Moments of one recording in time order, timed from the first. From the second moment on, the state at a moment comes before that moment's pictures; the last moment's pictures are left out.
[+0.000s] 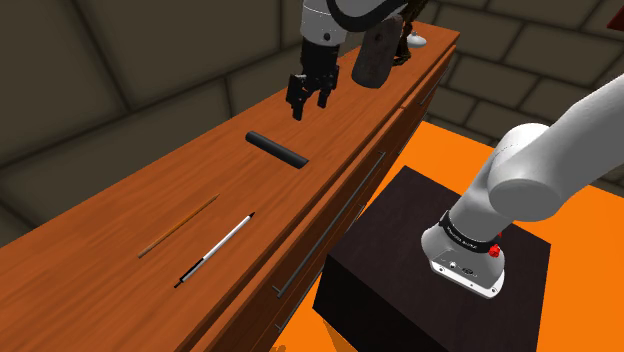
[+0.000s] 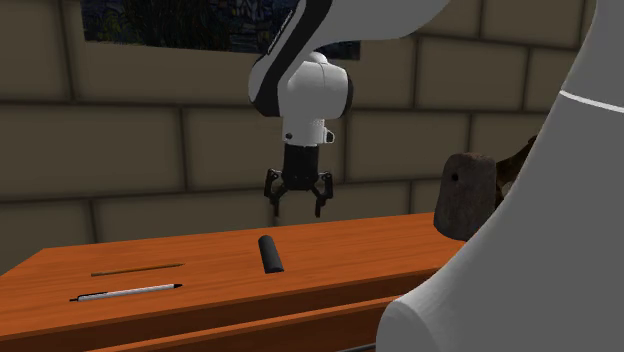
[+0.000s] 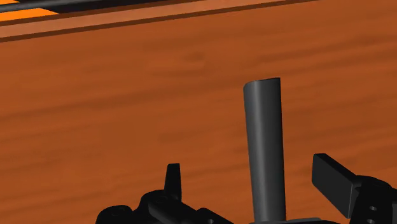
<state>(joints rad) 0.08 -0.33 0.19 -2.33 0.14 2.05 0.18</state>
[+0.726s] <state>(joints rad) 0.11 -0.07 0.25 -2.26 0.12 2.21 0.26</state>
